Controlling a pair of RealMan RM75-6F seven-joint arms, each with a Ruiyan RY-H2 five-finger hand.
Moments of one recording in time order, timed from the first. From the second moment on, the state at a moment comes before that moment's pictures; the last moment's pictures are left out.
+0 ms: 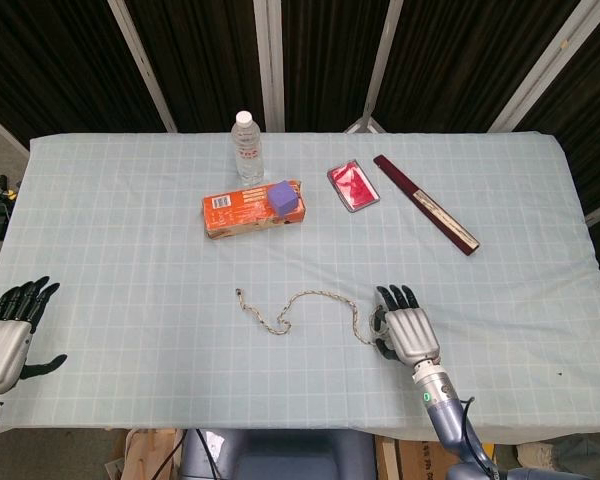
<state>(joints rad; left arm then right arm) -0.11 -1.11 -0.01 -1.67 1.49 1.41 0.08 0.46 -1.59 0.08 -1.66 -1.09 1.17 -0.54</state>
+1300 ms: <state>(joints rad) -0.12 -1.11 -0.01 -1.66 1.50 1.42 0.07 0.47 -1.61 0.09 -1.64 -1.06 1.18 -0.57</state>
